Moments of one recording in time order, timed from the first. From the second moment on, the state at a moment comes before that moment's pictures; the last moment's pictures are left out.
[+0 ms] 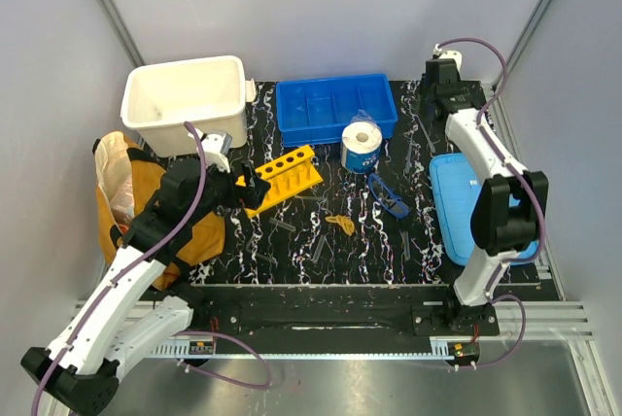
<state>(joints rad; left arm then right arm) -0.47 0.77 0.88 -0.50 0.06 -0.30 0.18 1.76 1.55 -0.41 0.37 0.18</state>
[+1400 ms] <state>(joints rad) -0.53 0.88 0.88 -0.53 -0.09 -0.26 0.01 2.42 2.08 -0.73 0.08 0.00</state>
